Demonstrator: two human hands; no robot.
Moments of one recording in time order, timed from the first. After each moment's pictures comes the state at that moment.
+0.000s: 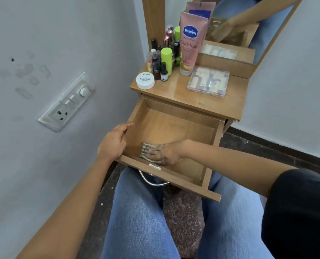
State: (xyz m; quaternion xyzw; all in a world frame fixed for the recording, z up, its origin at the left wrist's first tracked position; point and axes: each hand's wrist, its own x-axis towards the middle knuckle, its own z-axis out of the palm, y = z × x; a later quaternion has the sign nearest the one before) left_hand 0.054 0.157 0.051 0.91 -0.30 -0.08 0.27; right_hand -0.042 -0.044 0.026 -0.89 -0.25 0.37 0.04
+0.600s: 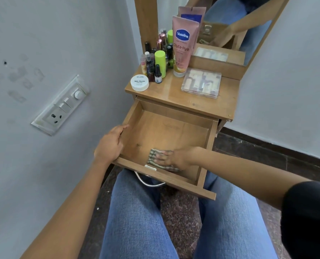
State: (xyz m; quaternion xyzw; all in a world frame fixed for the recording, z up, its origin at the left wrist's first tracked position) left_hand 0.054 0.156 0.045 0.92 -0.30 -0.08 0.24; right_hand -0.085 -0.067 0.042 -0.89 -0.22 0.40 0.01
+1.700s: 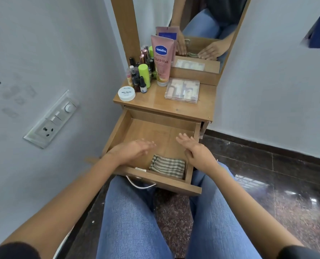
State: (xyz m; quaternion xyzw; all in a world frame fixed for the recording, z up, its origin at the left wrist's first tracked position) left_hand 0.023 0.086 0.068 0.77 -0.61 -0.19 0.03; right_hand -0.173 -0.111 0.047 -0.94 0.12 -0.03 0.32
